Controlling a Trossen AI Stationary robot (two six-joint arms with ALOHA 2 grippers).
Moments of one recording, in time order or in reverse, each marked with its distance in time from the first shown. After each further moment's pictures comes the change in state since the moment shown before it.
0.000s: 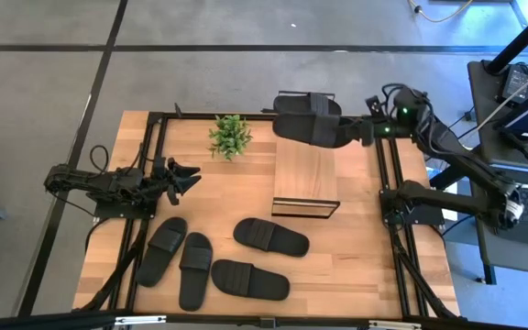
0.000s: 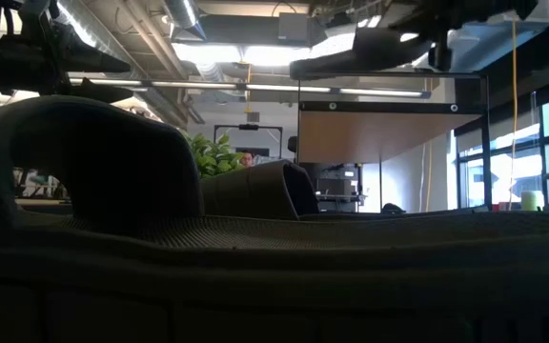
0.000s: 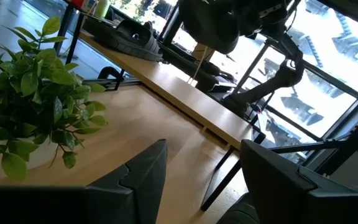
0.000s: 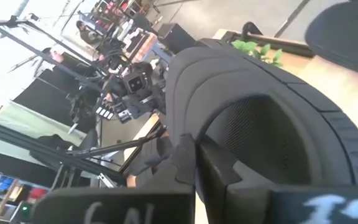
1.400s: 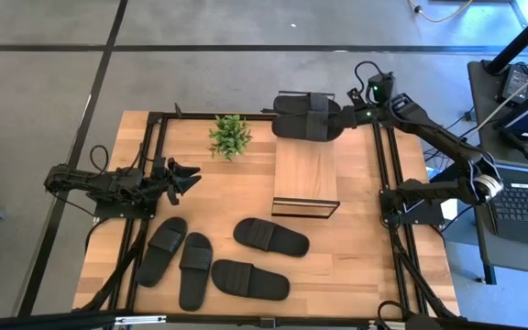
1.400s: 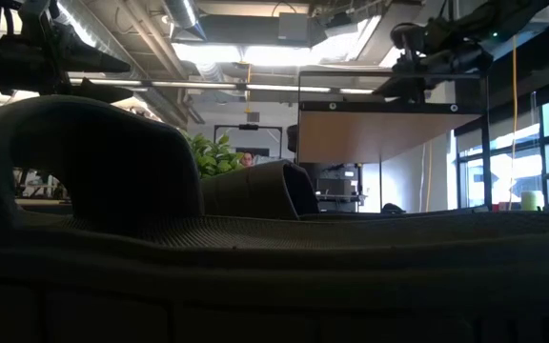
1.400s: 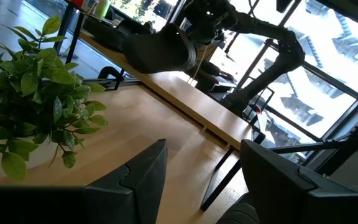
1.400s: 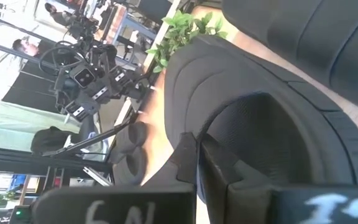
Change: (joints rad) left arm 0.000 0.000 0.000 0.000 0.000 -0.003; right arm -0.246 0.349 0.000 0.011 -0.244 -0.156
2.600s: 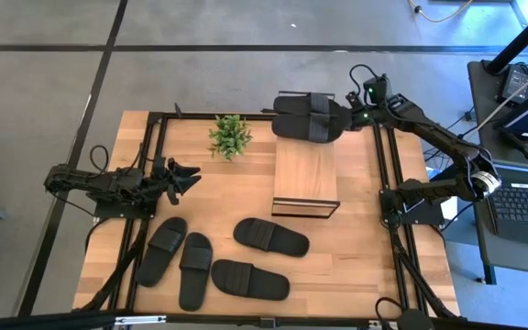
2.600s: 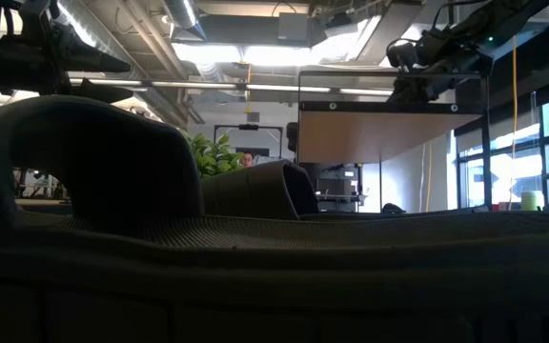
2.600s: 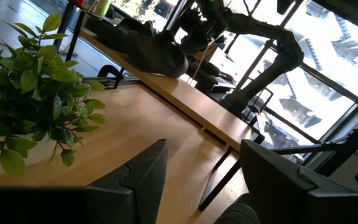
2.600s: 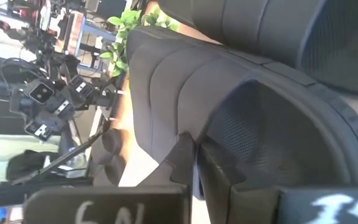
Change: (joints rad) left arm 0.000 0.000 0.000 0.000 0.000 -0.017; right arm 0.000 0.033 0.000 -0.110 0.125 0.037
